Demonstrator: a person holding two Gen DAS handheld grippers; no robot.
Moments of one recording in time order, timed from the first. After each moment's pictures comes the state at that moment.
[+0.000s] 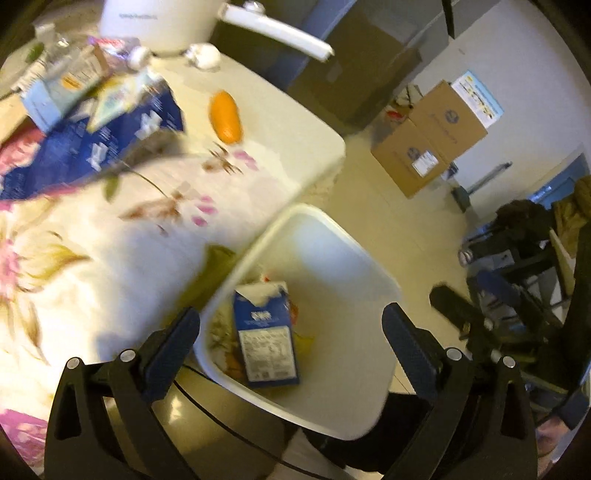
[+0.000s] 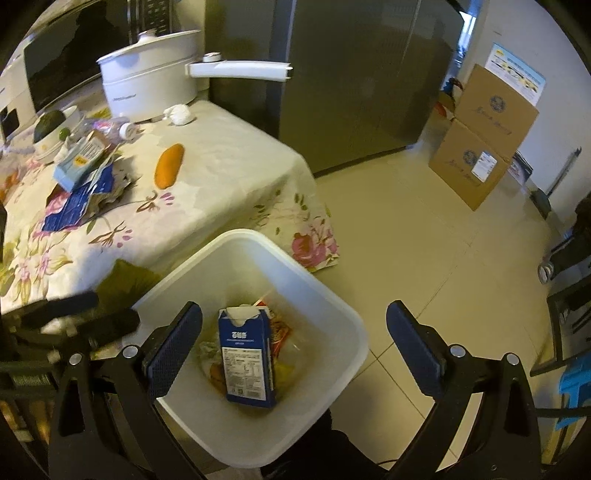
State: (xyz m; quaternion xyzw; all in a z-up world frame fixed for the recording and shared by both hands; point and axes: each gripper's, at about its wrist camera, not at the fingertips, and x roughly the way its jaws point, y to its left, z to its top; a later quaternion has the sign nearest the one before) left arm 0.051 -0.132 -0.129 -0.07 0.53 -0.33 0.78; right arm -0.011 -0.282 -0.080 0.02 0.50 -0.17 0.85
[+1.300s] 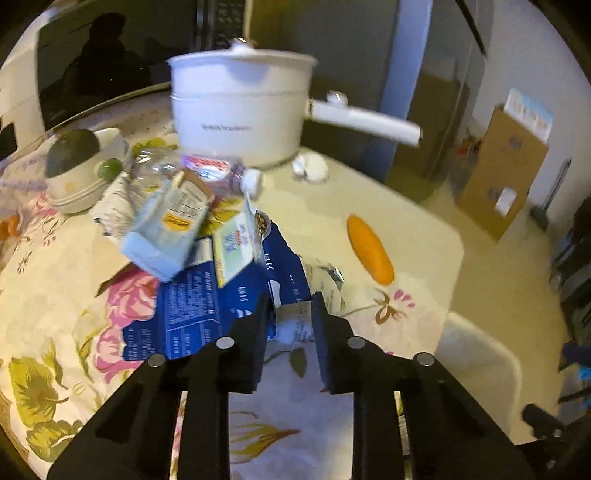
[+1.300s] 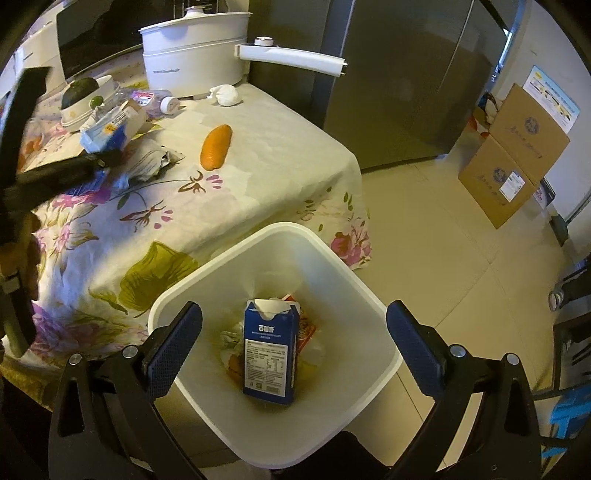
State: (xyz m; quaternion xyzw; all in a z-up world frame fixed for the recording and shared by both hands) left arm 0.133 -0.076 -0.096 0.03 0.40 -0.21 0.89; right arm 0.006 -0.249 -0.087 0.00 0.52 -0.12 0.85
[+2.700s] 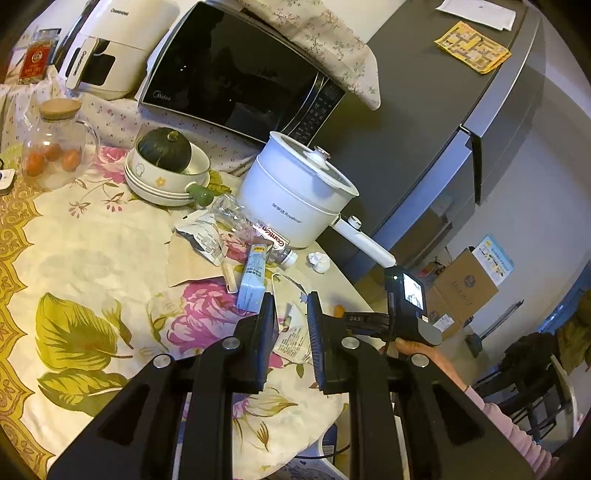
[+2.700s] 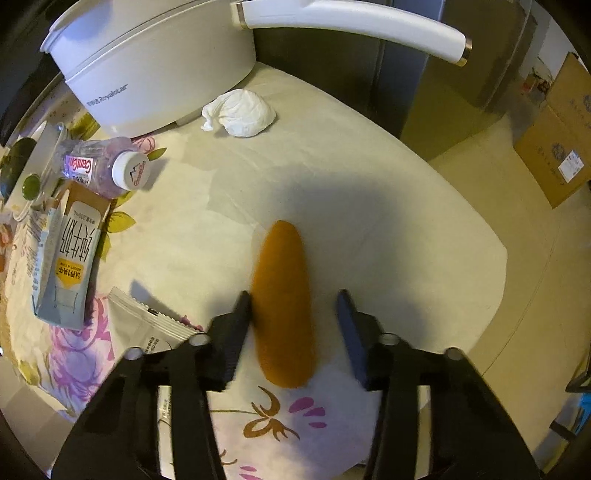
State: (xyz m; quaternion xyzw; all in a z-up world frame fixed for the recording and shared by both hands) left arm 0.085 0.077 -0.023 -0.22 0.32 -0.22 0.89; right arm 0.239 -0.235 -0.153 0.09 0.59 -0.11 0.80
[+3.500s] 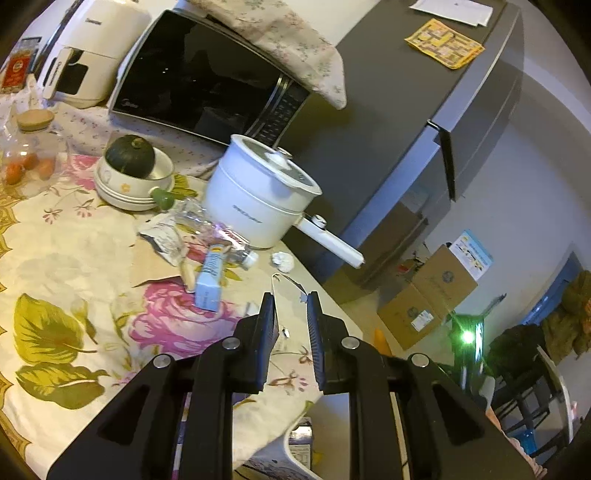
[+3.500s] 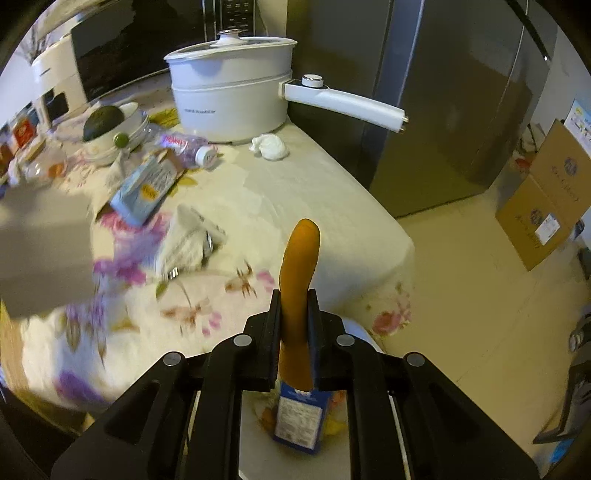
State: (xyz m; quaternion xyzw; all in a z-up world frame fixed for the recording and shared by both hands) left arm 0.066 0.045 0.000 -0.22 0.30 -0.26 0.89; right arm 0.080 -0.240 -0.055 -0.01 0.50 -0.05 0.86
